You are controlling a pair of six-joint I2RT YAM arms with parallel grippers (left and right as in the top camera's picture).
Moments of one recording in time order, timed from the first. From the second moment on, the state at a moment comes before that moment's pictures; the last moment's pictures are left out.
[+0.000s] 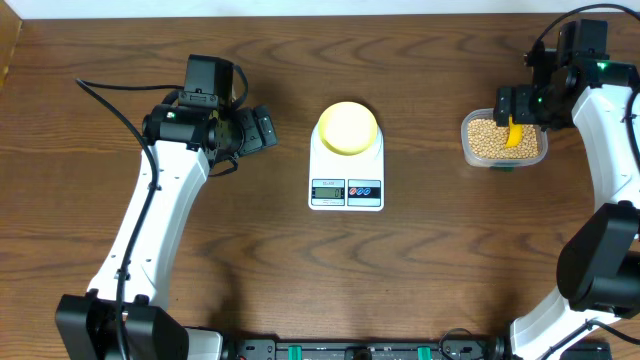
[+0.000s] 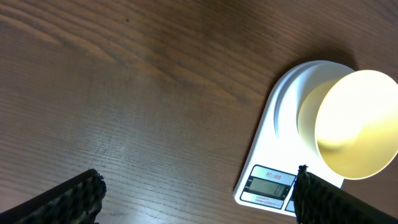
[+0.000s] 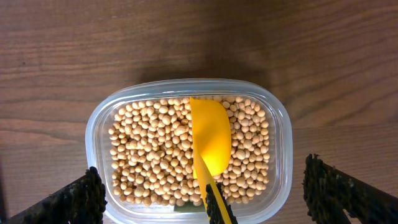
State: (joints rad) left arm -0.14 1.55 1.36 -0.96 0.04 -0.46; right arm -0.14 1.86 1.60 -0.95 -0.05 -0.08
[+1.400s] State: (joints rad) left arm -0.14 1.55 1.36 -1.27 0.41 0.47; right arm -0.14 1.86 1.60 -0.95 -0.05 -0.08
